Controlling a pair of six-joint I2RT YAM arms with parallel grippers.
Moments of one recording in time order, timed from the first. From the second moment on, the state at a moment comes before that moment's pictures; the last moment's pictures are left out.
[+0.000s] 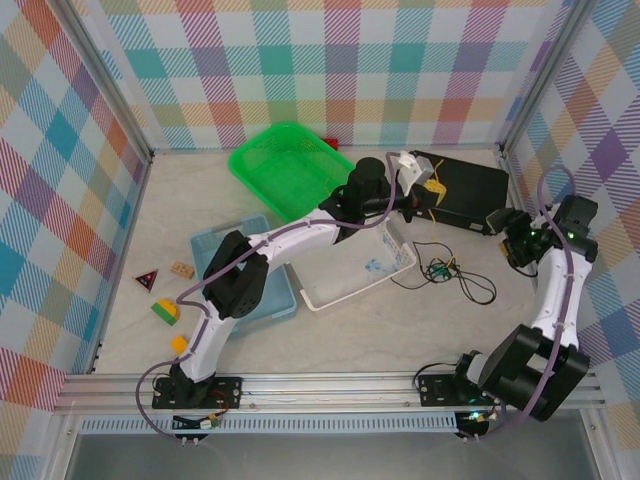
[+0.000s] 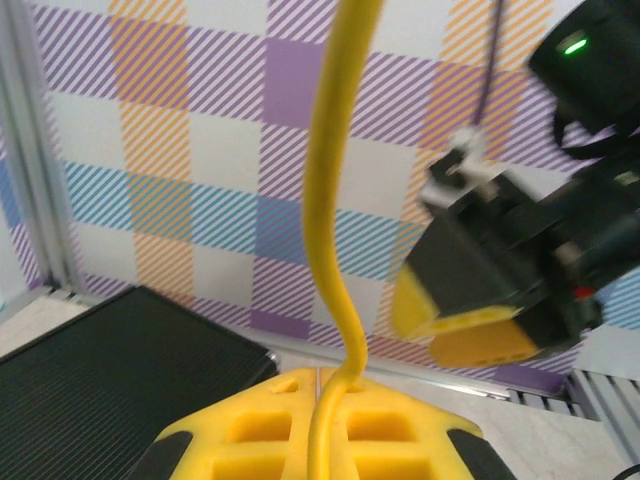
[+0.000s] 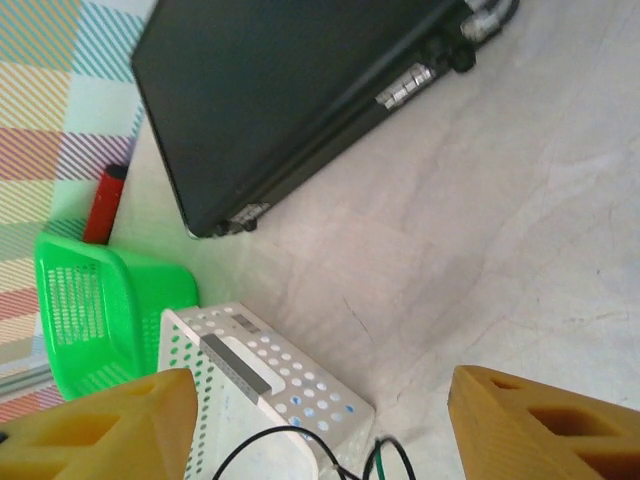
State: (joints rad) left arm -0.86 2.19 1.87 0.32 0.54 -0.09; right arm -0.53 1.23 1.06 -0.83 -0.57 0.54
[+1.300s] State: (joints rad) left arm -0.86 2.12 1.99 0.18 0.38 -0.06; right arm -0.50 1.14 1.12 -0.56 -1.01 0.24
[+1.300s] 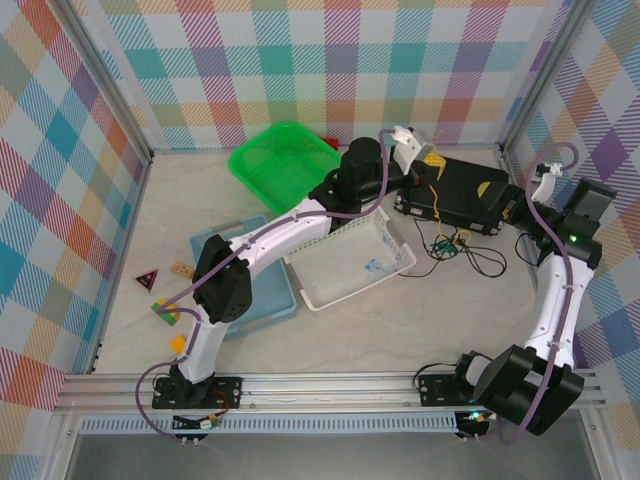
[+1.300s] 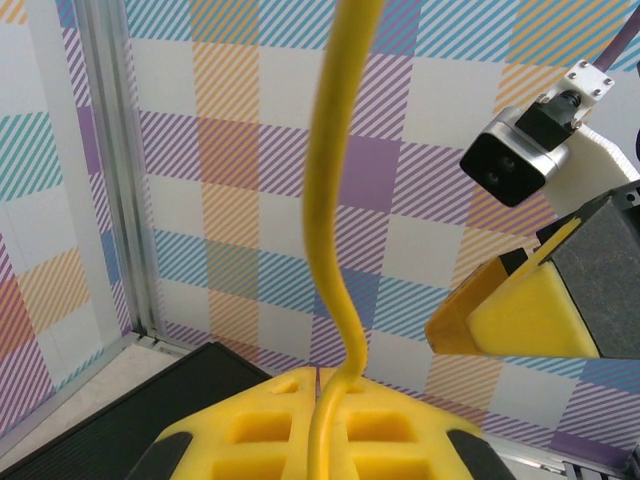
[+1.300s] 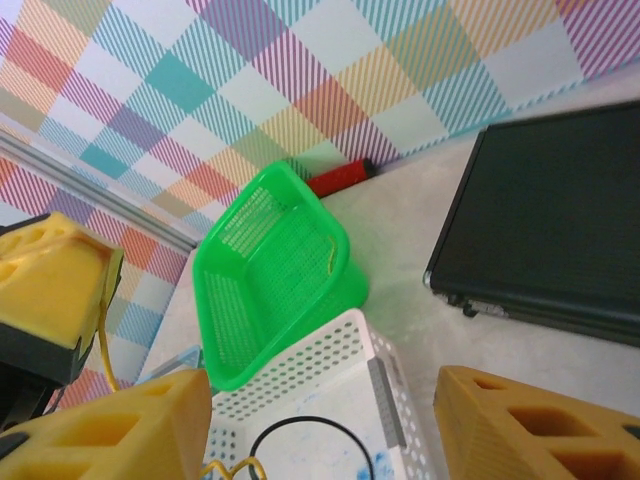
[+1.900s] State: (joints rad) left arm -0.85 2.20 2.11 0.18 0.40 -0.18; right arm -0.35 1.14 1.11 -0.58 -1.21 -0.03
